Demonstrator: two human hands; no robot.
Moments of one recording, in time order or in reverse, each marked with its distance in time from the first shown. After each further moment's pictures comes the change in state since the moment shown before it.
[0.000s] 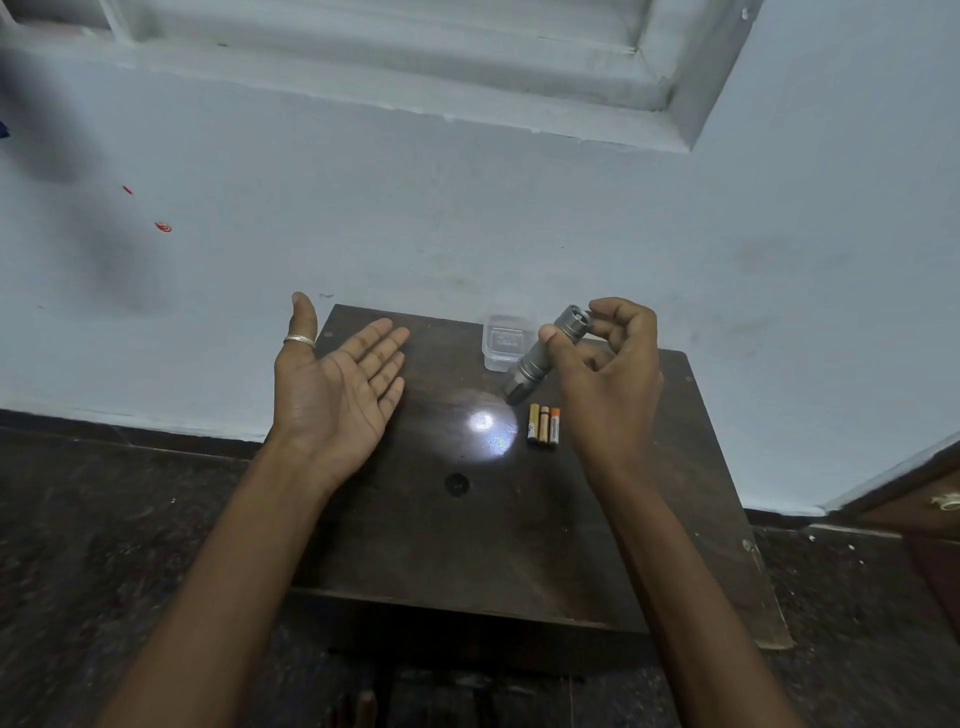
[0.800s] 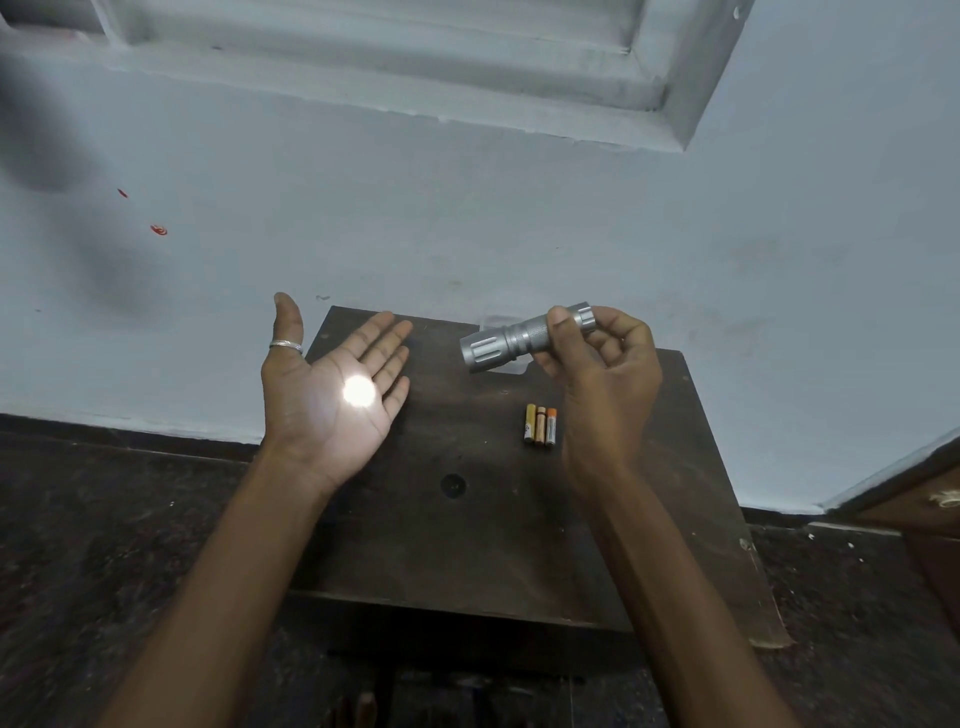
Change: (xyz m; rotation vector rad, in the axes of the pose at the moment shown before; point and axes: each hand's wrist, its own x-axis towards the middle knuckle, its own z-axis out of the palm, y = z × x) left_hand 0.000 -0.001 0.001 -0.104 -0.103 -0.009; right_hand -0.005 -0.004 0.007 0.475 0.056 0.222
